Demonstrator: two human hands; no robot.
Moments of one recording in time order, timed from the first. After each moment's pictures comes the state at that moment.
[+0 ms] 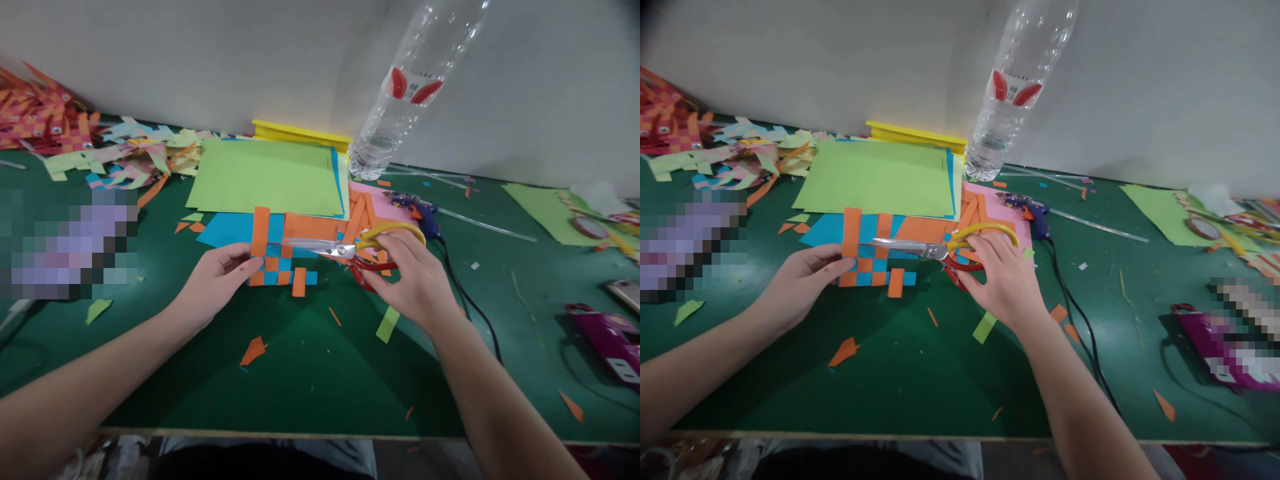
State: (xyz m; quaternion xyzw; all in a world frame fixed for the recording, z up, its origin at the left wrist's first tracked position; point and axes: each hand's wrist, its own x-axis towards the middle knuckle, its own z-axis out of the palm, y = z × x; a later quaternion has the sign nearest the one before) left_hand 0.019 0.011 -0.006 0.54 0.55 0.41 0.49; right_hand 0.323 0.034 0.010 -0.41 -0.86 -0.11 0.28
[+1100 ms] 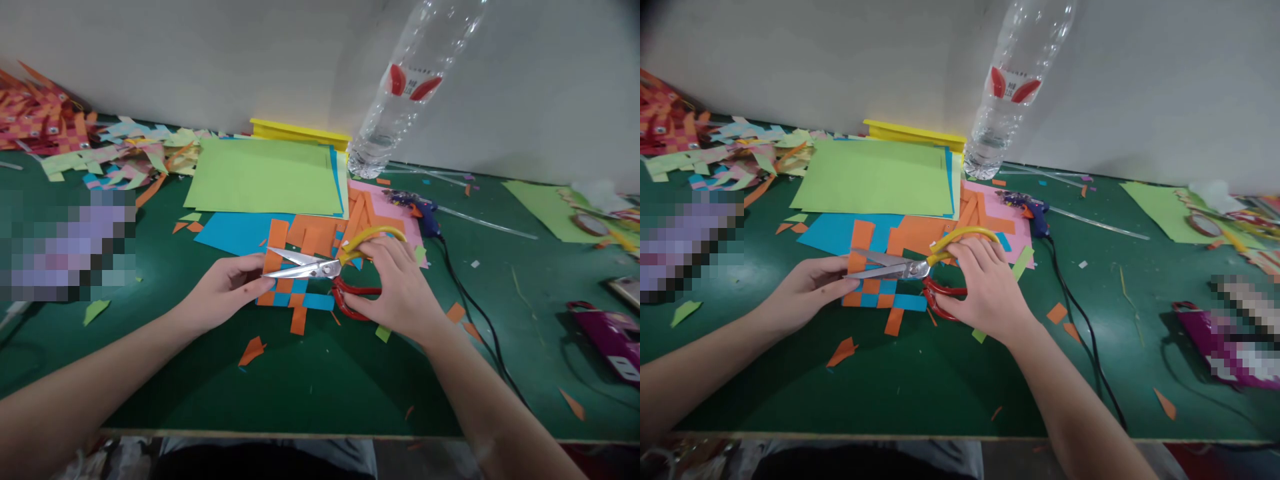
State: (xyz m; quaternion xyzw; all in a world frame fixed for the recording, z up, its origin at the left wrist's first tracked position) left_hand 0.026 0.005 0.009 0.63 0.46 0.36 0.51; right_hand 0.303 0.018 0.015 -0.41 -0.88 -0.05 0.25
